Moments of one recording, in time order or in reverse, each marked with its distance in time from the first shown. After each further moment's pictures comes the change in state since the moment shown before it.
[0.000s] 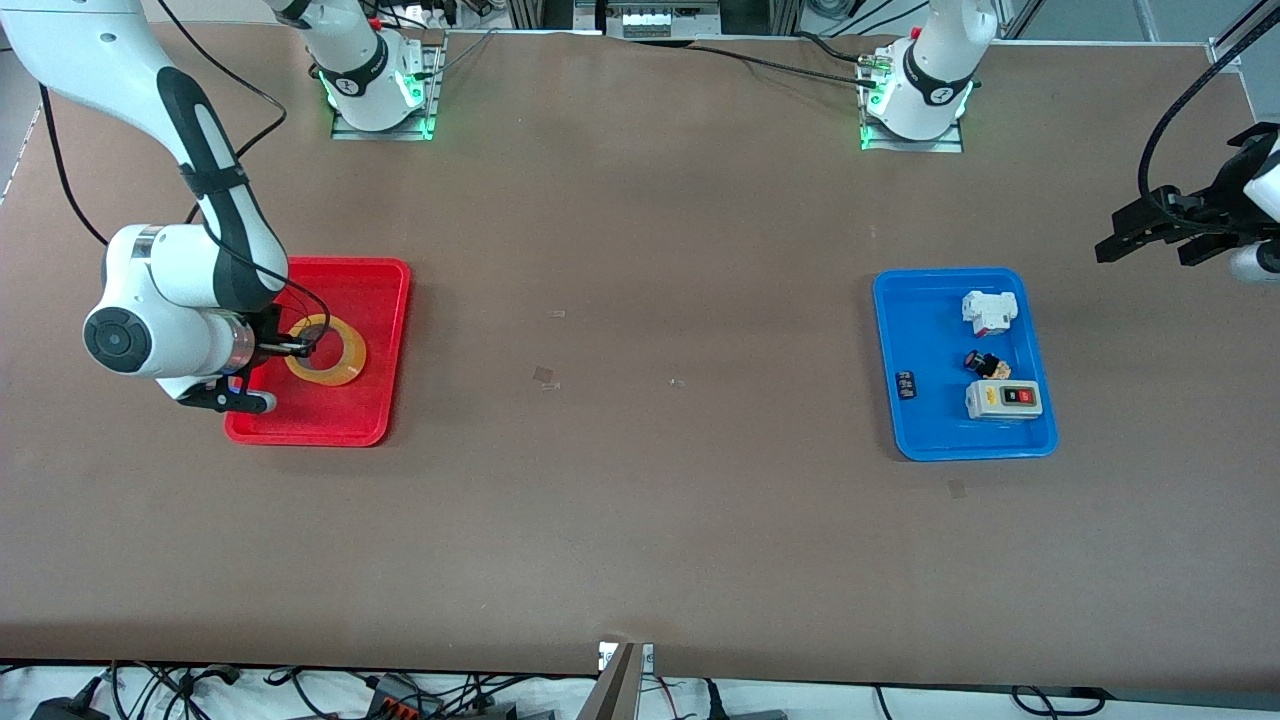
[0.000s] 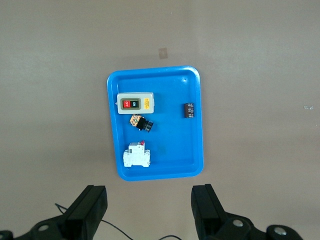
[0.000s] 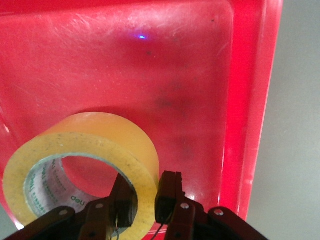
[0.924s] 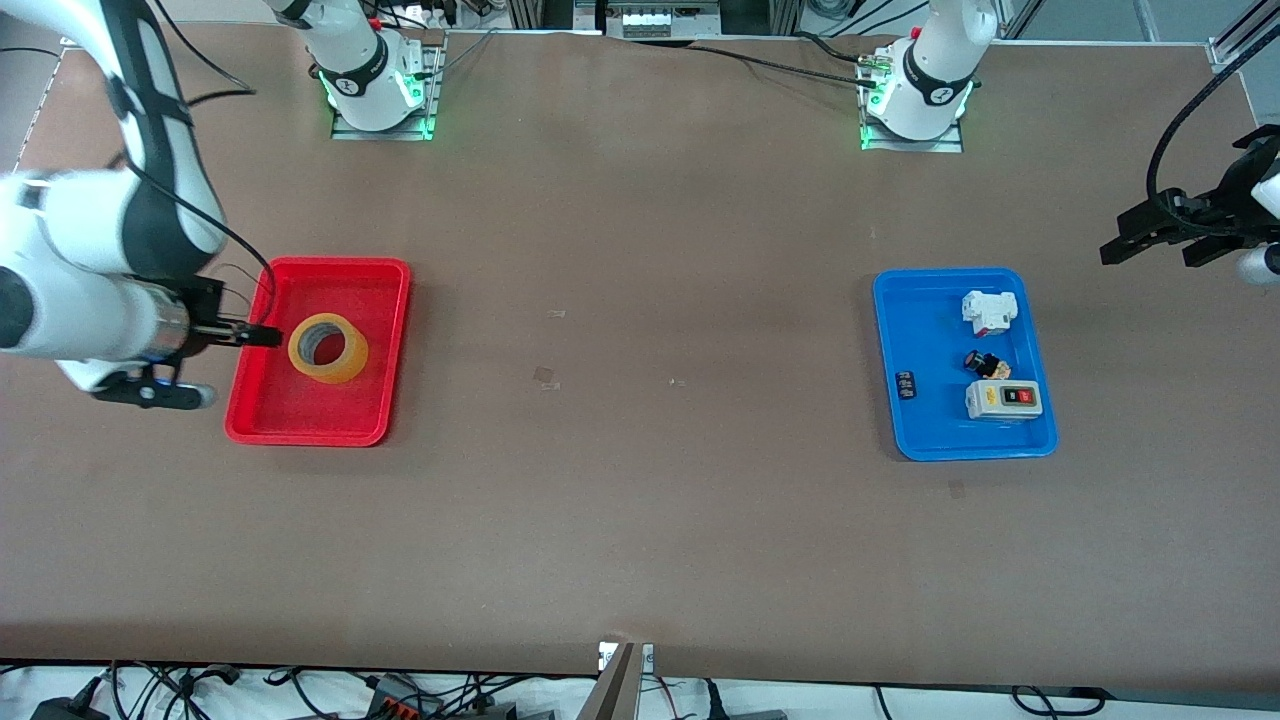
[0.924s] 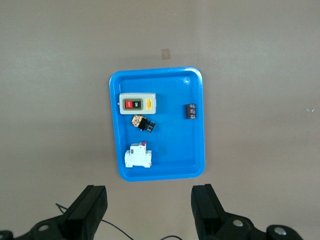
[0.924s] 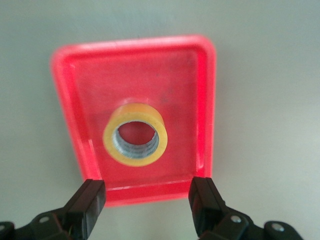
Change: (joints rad) left arm 0.007 0.001 0.002 0.000 0.000 0.004 0.000; right arm 0.028 -0.125 0.015 0.348 0.000 -0.406 -0.003
